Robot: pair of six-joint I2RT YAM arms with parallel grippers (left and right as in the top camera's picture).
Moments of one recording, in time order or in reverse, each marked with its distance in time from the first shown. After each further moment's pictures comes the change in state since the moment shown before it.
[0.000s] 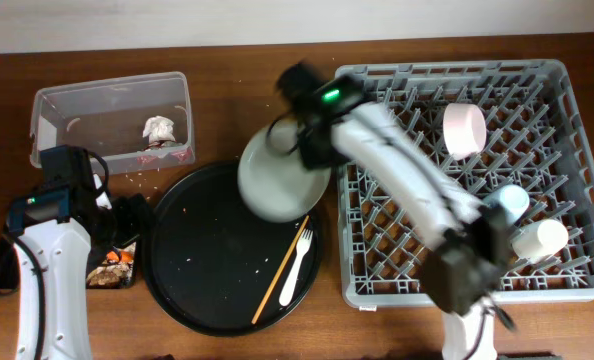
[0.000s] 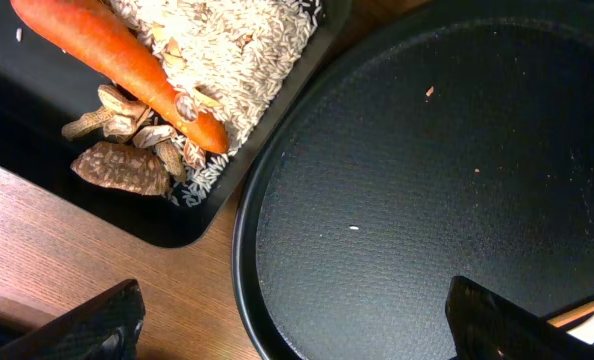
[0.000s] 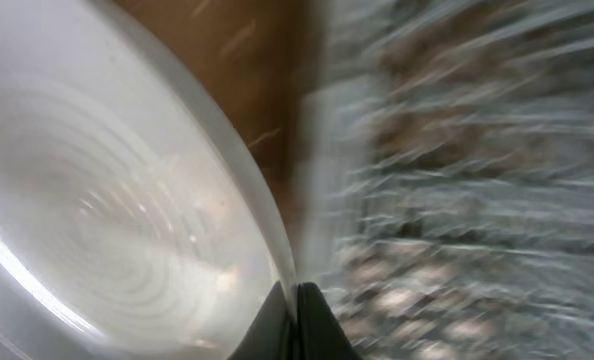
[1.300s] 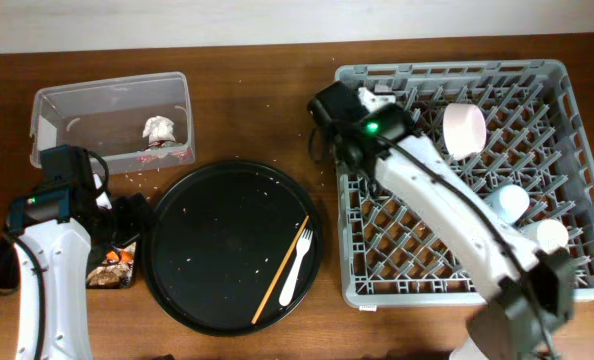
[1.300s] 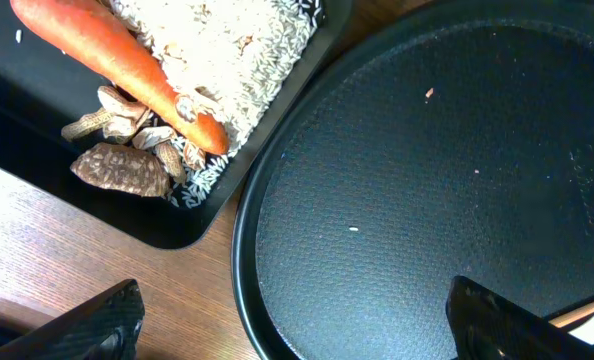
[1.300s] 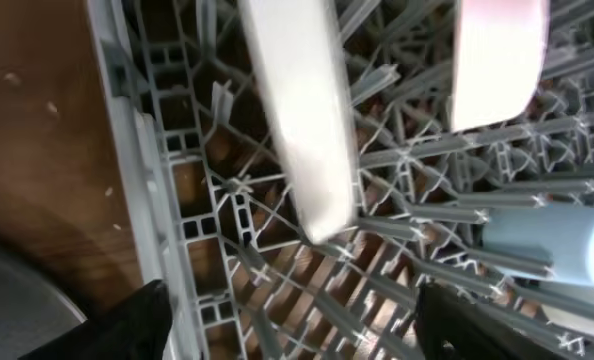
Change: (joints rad) left arm 0.000 0.000 -0.001 0.003 0.000 0.000; right arm 0.011 -0.240 -0.389 0.163 0.289 0.235
